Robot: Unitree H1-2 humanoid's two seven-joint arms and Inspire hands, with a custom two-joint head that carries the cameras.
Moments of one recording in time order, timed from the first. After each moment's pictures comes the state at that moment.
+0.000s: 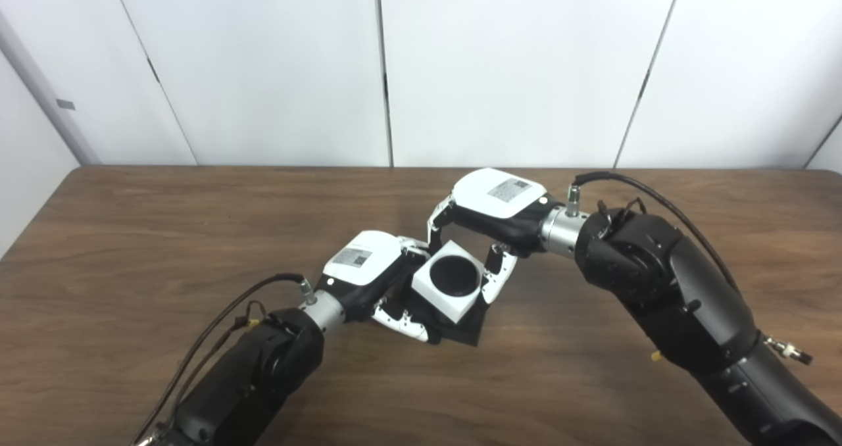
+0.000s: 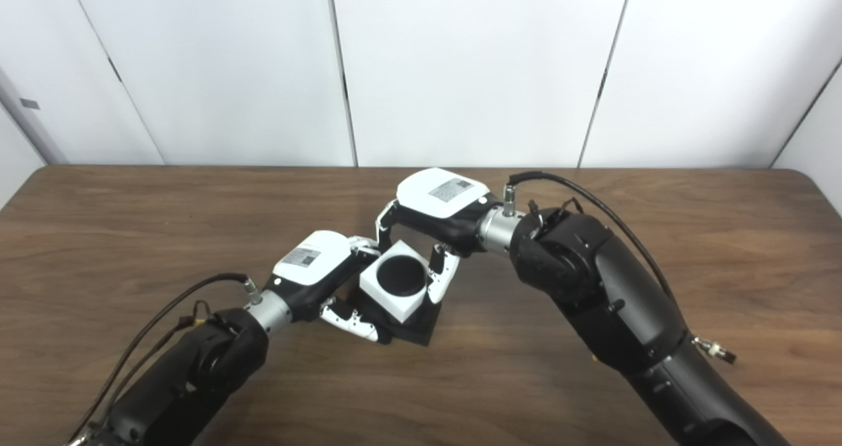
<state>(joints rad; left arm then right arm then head) -0.40 0.34 -0.55 0.17 0.73 -0.09 -0.13 -0.61 -0.36 0.45 -0.13 -0.74 -0.04 0.66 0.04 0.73</state>
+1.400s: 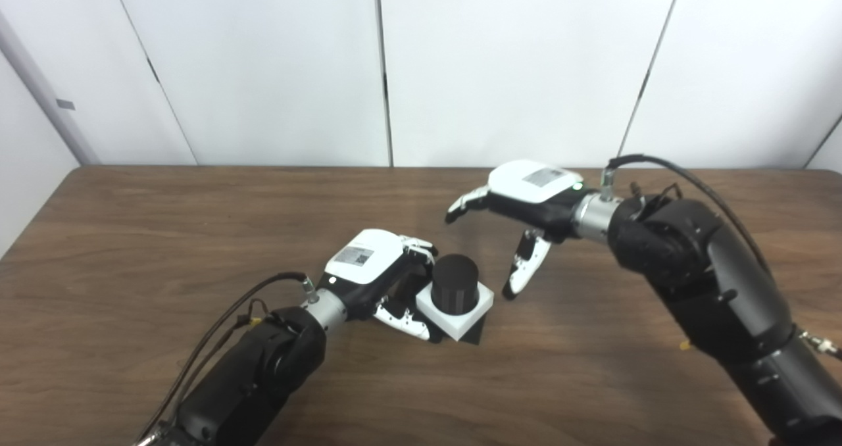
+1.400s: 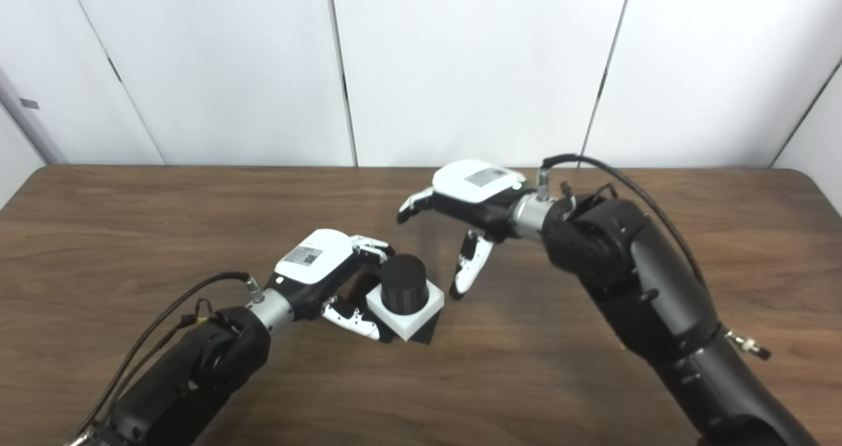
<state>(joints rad) -0.40 0.34 -0.55 0.17 0.73 -0.08 -0.13 -0.62 -0.43 0.33 -0.16 -0.73 0.05 0.76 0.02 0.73</state>
